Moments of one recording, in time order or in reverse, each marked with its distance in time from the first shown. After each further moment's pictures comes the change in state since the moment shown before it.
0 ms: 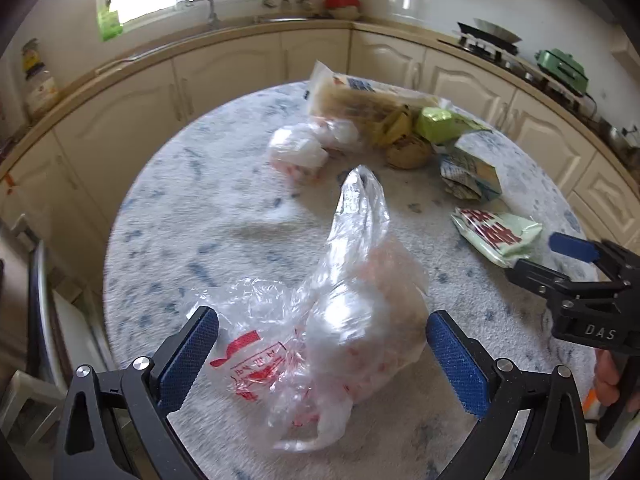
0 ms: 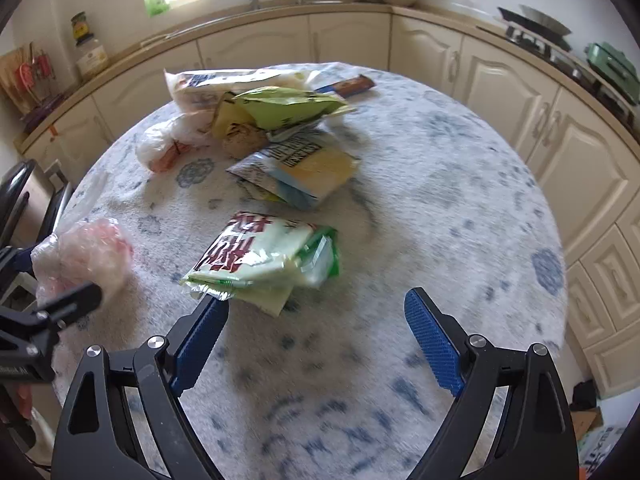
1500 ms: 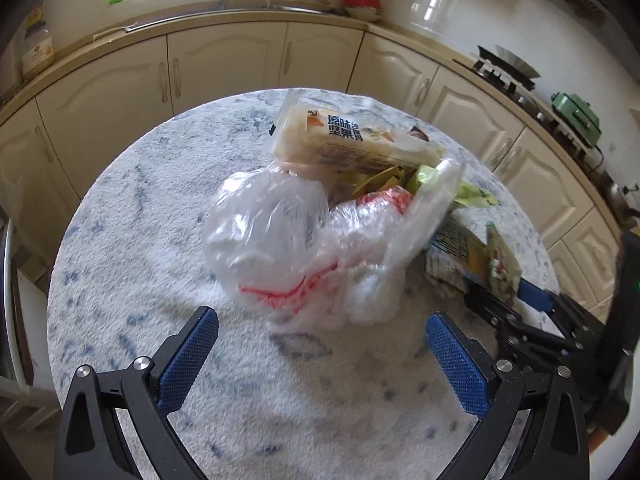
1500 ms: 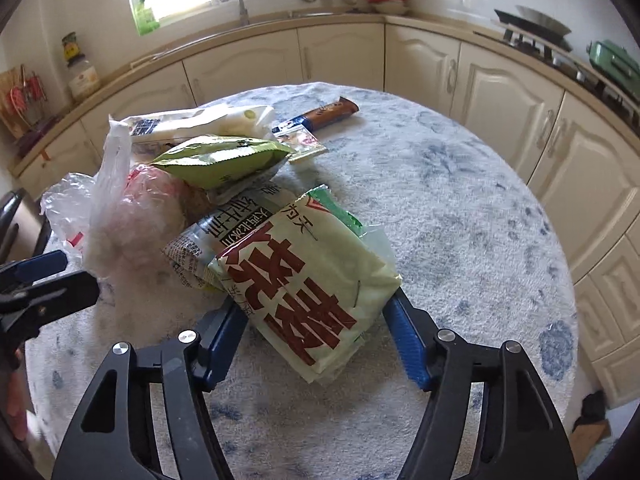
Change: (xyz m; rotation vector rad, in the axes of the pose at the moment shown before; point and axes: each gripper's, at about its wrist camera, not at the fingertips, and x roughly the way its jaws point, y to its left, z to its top) left arm 0.092 -0.011 0.093 -0.159 0.022 -0.070; right arm 0.031 -0.035 0.039 0.045 -0.060 0.024
